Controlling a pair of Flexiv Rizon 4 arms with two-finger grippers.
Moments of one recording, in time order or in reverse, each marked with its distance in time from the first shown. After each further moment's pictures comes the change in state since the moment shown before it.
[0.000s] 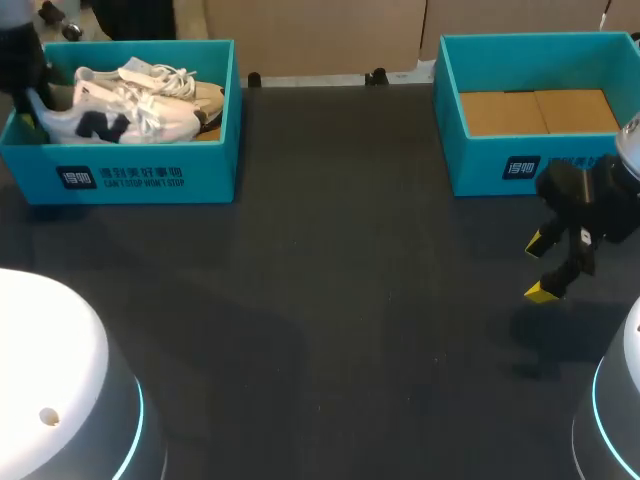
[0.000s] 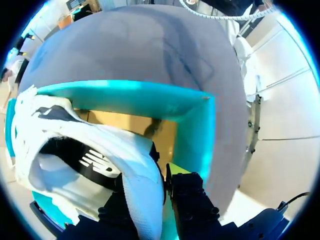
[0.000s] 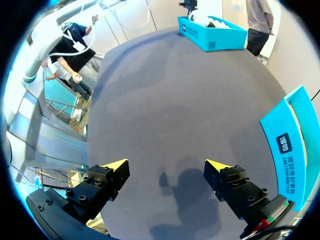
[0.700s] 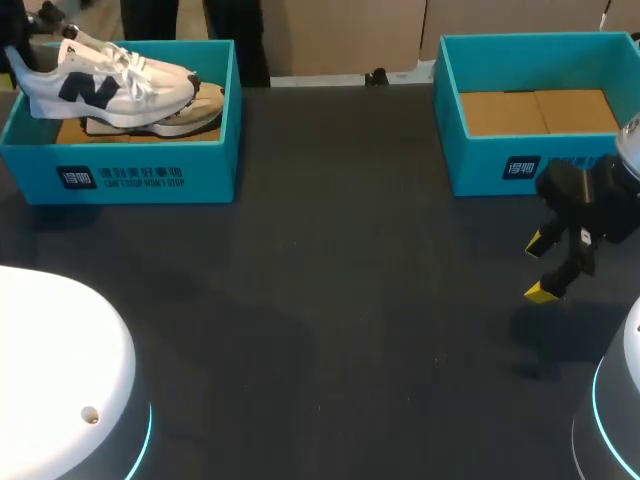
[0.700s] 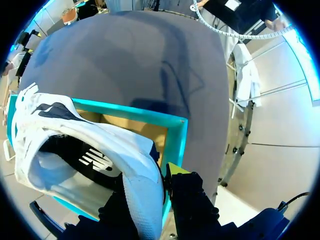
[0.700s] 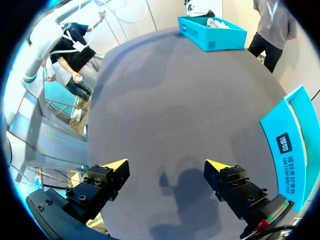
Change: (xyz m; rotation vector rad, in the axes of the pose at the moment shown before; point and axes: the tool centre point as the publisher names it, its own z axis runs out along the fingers) left arm 0.003 -0.022 -0.076 -0.028 0.045 -0.051; right arm 0.000 0.000 0.000 0.000 0.000 0.000
